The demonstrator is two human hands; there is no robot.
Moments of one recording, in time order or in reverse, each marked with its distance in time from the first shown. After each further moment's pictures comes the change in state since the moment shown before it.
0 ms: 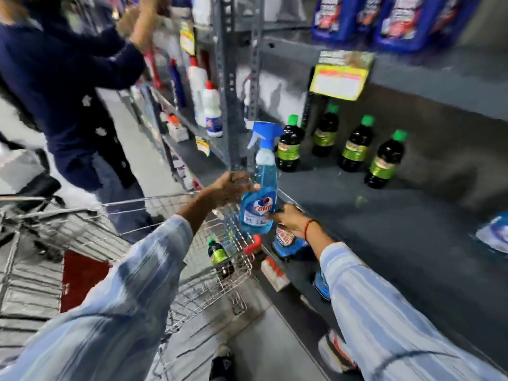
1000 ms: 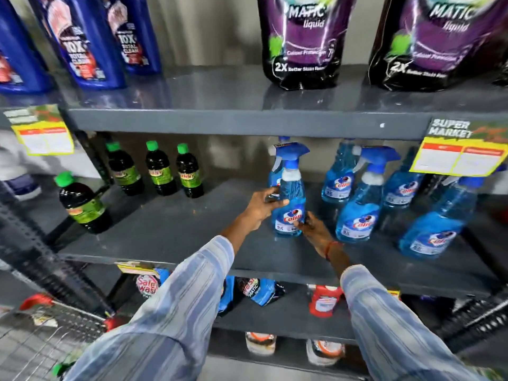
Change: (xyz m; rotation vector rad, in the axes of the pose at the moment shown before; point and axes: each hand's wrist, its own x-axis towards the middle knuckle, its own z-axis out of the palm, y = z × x) left_hand 0.058 0.083 0.447 -0.041 -0.589 0.114; right_hand -0.254 0.135 -0.288 0.205 1.019 -0.092
